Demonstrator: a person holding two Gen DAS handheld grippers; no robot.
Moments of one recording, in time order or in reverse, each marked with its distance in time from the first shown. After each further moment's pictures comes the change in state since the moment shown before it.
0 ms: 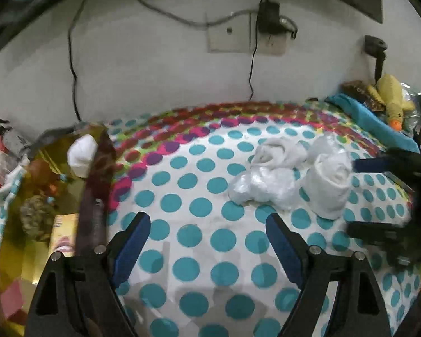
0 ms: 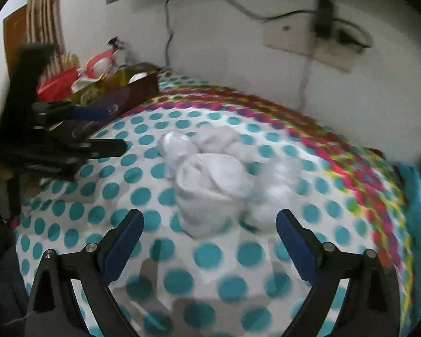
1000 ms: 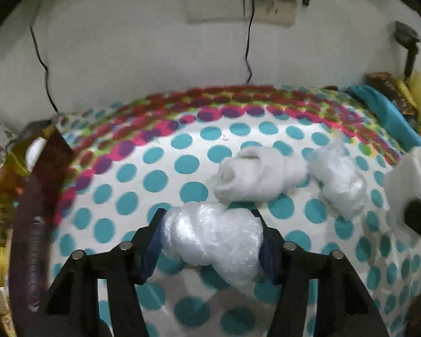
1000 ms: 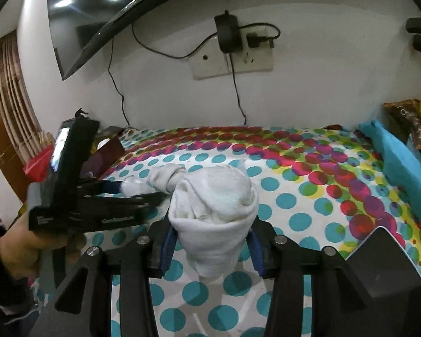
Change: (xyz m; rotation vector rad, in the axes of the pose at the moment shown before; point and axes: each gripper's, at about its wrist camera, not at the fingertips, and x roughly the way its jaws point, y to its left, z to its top) left arm 0.071 -0.061 0.039 -0.068 0.114 0.060; right arm -0.049 -0.063 -0.028 0.329 -0.245 -0.057
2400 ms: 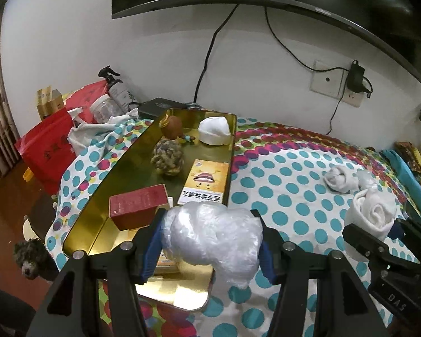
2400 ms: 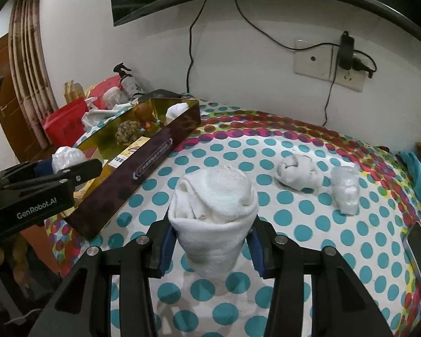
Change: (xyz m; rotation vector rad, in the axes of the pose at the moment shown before) left arm -0.160 0.142 -0.110 -0.306 -0.161 0.198; right arm 0.014 0.201 -0.023 -0.188 0.117 -0.026
